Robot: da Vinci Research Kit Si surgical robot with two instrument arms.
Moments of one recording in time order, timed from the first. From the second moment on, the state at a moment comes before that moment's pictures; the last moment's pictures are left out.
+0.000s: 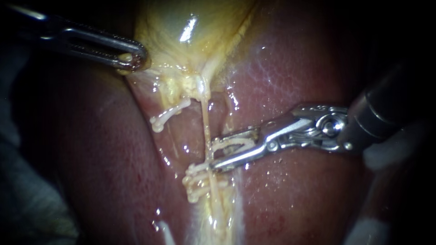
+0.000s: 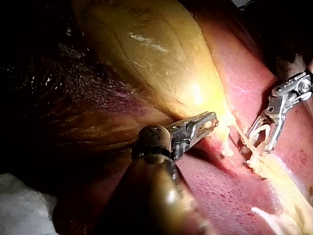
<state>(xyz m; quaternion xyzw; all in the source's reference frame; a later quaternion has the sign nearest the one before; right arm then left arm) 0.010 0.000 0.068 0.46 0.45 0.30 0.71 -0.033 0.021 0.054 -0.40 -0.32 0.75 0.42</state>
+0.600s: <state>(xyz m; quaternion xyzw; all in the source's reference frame) 0.013 0.000 0.067 0.47 0.47 0.31 0.68 -0.033 0.021 0.054 -0.40 -0.32 0.75 0.42</state>
